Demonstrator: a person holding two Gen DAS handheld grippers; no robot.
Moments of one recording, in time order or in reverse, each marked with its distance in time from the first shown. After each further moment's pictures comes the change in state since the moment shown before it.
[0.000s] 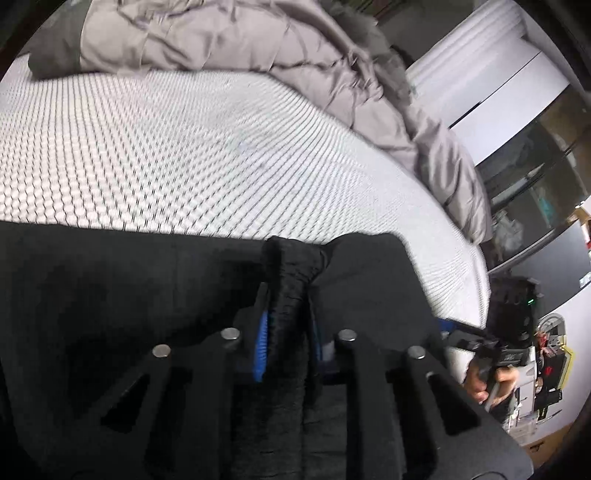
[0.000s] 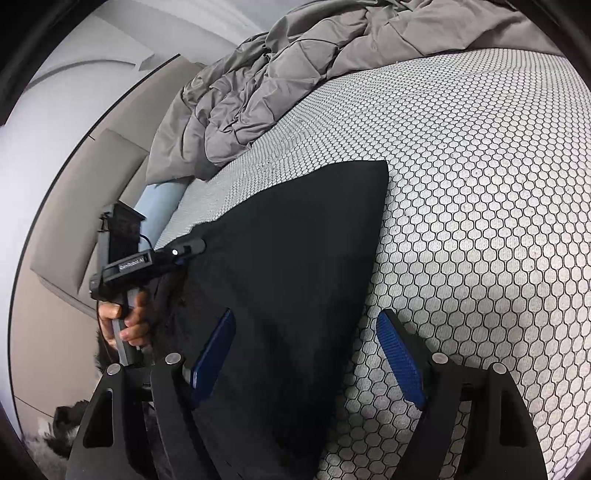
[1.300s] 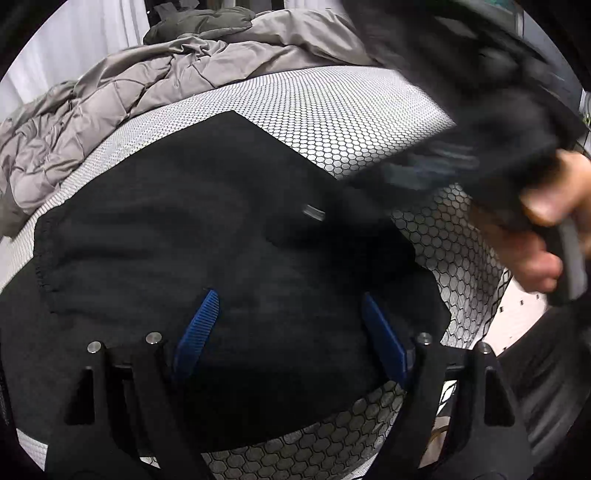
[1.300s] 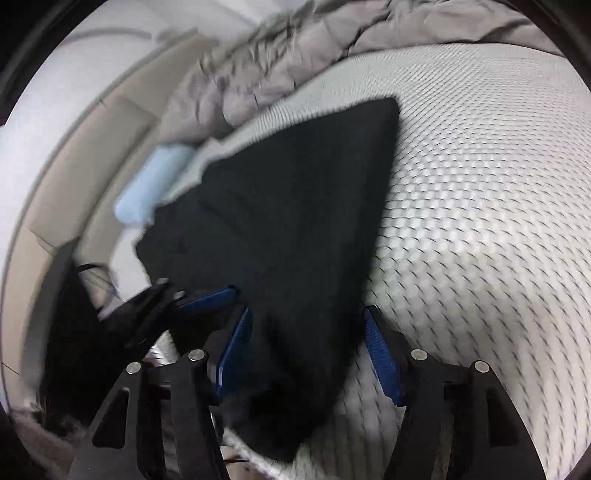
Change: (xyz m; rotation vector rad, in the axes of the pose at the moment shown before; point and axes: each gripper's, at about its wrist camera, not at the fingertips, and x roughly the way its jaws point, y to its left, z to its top) left arm 0.060 -0.241 -0.214 0.671 0.063 0.292; right arm -0.005 0.029 -0.071 -0.111 0.069 -0.069
